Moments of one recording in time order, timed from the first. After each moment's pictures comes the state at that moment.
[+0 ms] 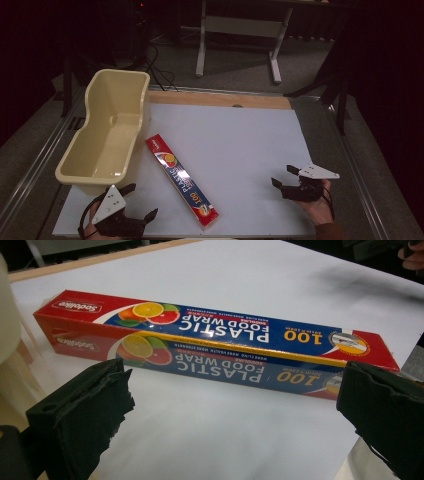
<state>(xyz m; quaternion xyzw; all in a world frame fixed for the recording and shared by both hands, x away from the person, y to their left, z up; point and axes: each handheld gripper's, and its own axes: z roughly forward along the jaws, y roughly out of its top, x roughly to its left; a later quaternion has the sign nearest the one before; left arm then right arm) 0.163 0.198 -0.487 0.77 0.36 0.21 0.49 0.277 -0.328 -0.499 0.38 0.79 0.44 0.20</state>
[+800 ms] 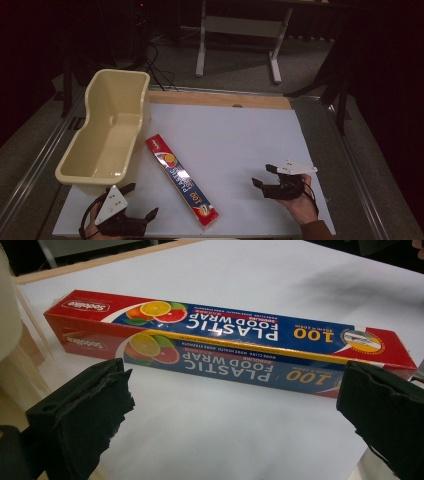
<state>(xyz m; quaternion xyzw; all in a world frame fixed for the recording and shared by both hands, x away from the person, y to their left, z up) 0.163 0.196 -0.490 0.77 0.37 0.22 0.48 0.276 -0.267 -0.480 0.34 0.82 0.43 0.16</state>
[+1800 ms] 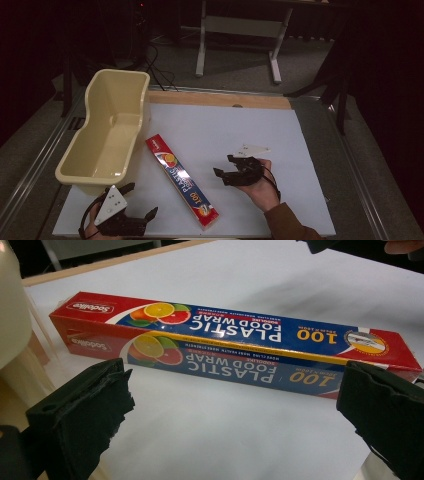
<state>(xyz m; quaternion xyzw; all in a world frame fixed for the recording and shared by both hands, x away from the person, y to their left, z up) 0.162 0.196 -0.490 0.76 0.37 0.23 0.48 0.300 -0.155 -0.457 0.33 0.84 0.43 0.12</state>
